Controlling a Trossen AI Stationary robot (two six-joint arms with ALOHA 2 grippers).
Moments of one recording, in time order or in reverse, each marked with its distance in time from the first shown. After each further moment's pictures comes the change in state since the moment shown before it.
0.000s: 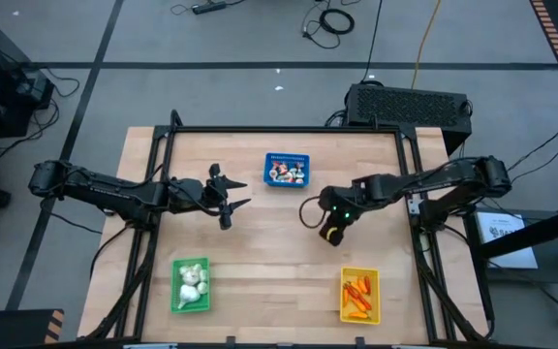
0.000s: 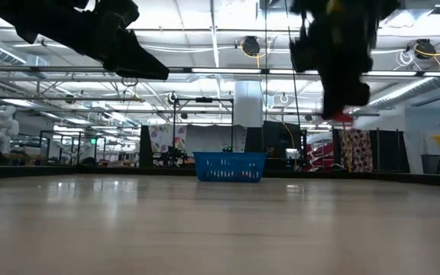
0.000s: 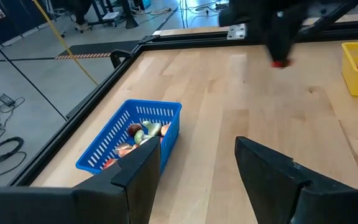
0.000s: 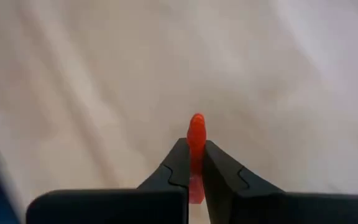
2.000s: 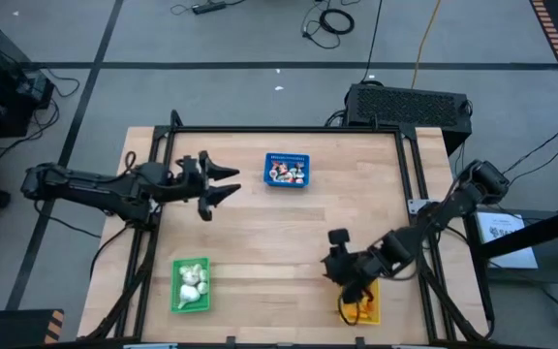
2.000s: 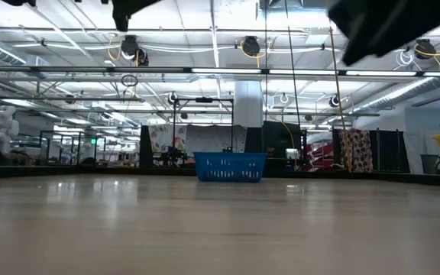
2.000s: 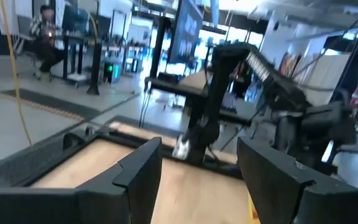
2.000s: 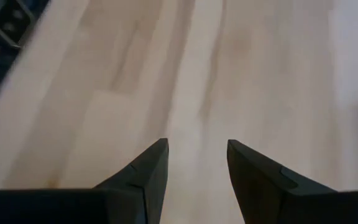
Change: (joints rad) left arm -0.009 -0.179 0.120 0.119 0.123 -0.272; right arm 0.601 0.064 0.061 0.241 0.476 -0.365
